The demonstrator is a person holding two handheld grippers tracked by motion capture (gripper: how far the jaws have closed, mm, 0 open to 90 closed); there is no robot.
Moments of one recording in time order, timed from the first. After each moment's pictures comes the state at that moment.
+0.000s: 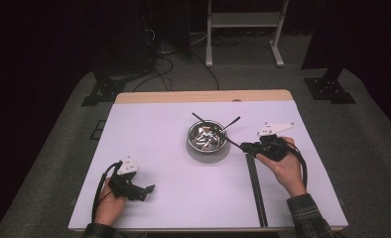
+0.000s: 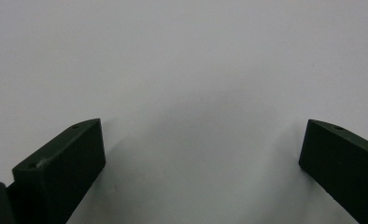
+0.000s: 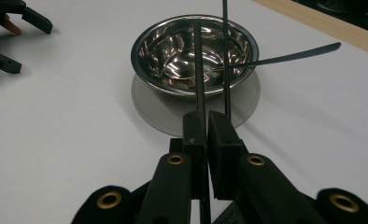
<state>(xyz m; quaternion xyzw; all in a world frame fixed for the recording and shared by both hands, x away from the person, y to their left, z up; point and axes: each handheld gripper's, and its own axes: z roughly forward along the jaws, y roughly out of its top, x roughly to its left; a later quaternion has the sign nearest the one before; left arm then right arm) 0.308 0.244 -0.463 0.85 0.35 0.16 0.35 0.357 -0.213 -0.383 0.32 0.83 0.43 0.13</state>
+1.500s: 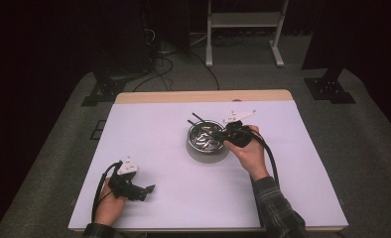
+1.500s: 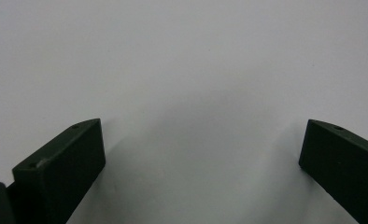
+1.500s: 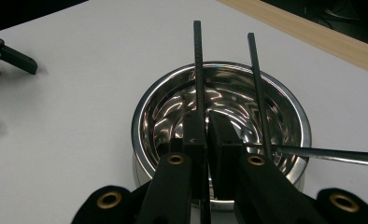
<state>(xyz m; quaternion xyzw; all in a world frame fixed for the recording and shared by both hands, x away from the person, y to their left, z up) 0.308 0.245 -0.463 0.85 0.35 0.16 0.35 0.406 -0.131 -0.389 0.33 0.83 0.44 0.13</state>
